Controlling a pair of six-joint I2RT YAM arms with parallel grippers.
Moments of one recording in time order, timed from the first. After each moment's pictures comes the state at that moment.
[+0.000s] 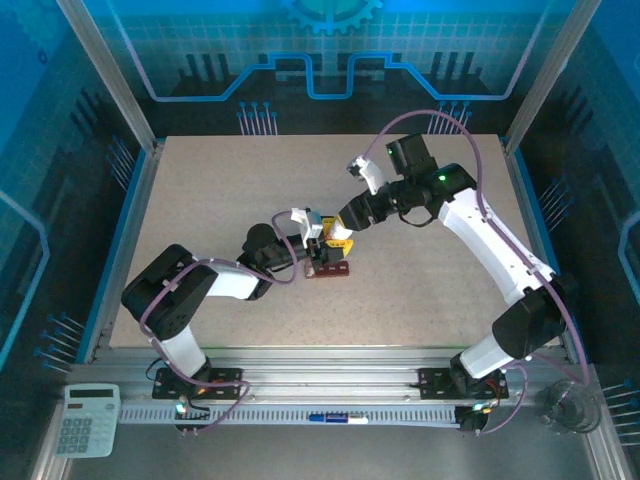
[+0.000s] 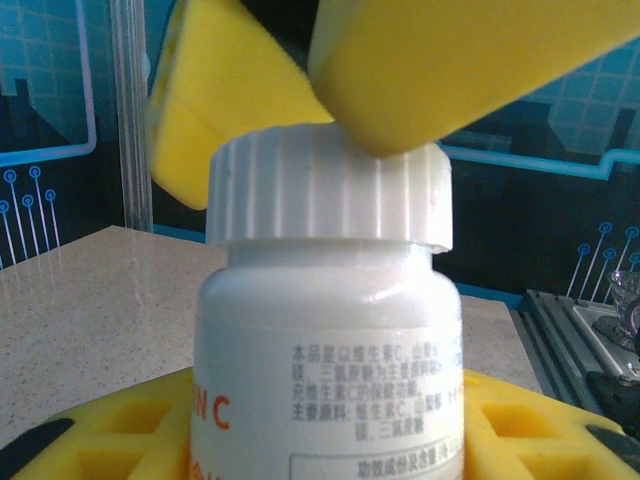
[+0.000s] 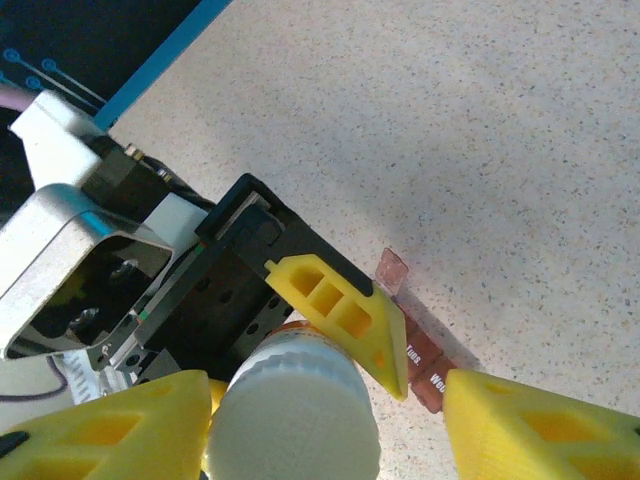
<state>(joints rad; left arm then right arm) -0.57 1.71 0.62 1.26 0.67 -0.20 0.46 1.54 1.56 -0.94 -0.58 -0.09</state>
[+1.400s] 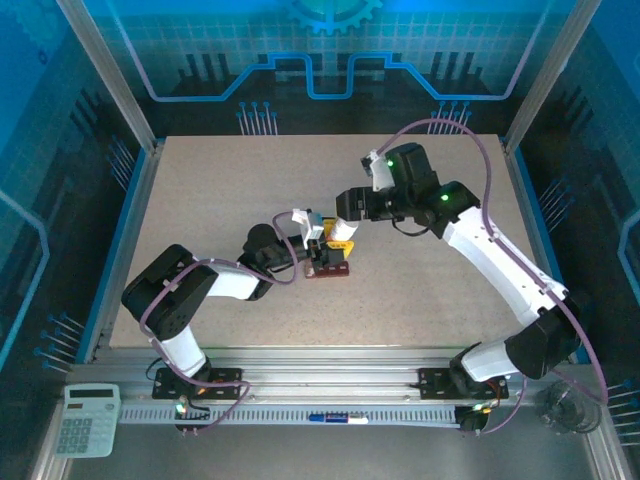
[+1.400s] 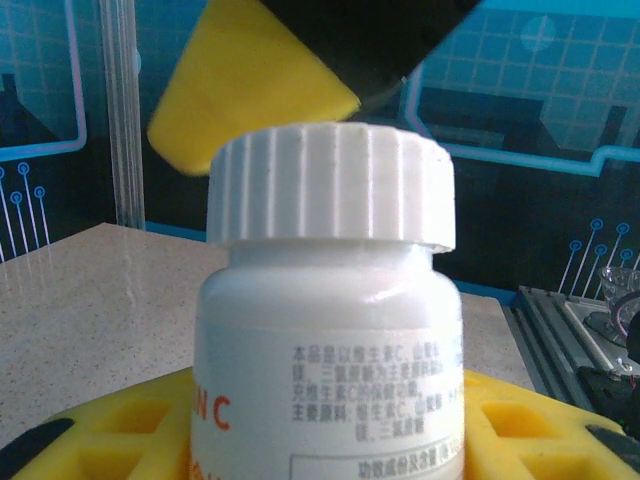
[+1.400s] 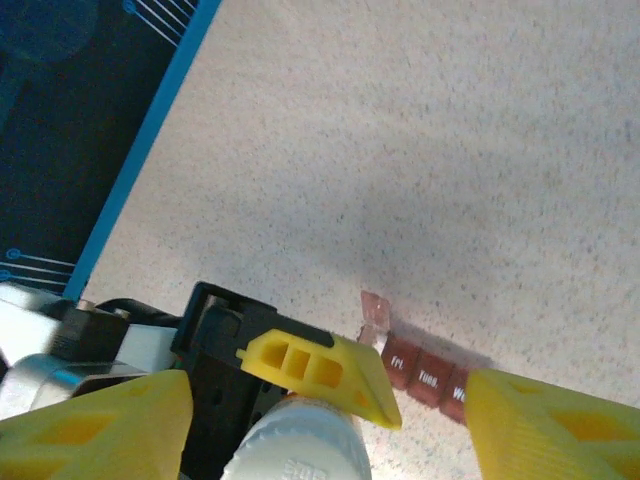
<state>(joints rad) -0.57 1.71 0.62 1.26 0.68 -0.20 0.52 1.42 1.45 -0.75 -0.34 0.38</state>
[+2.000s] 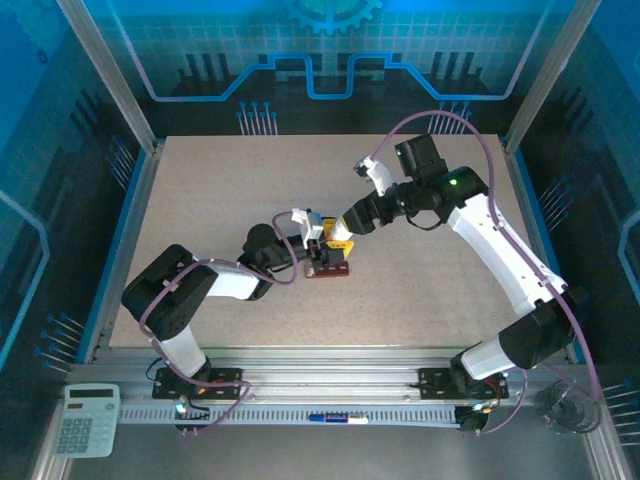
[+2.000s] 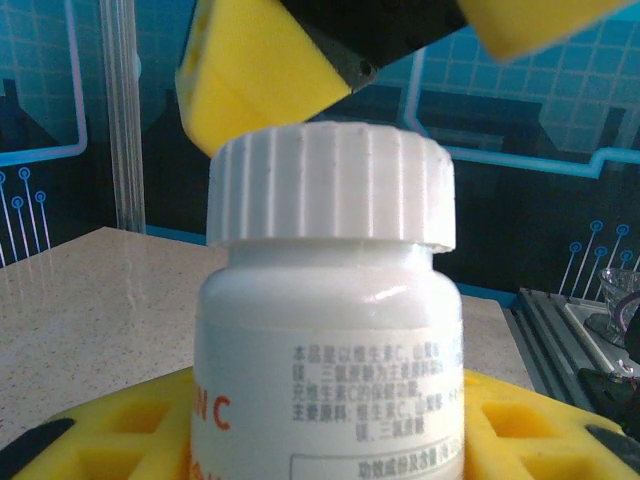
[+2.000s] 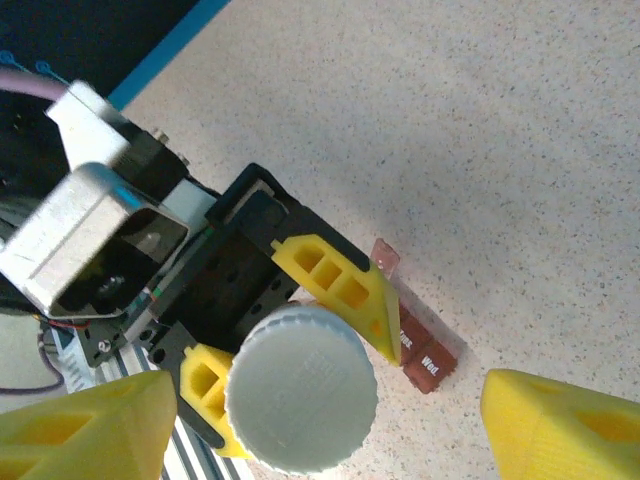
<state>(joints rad) -0.57 1.71 0.62 1.26 0.68 -0.20 0.45 1.48 1.55 -0.98 -0.55 -0.10</state>
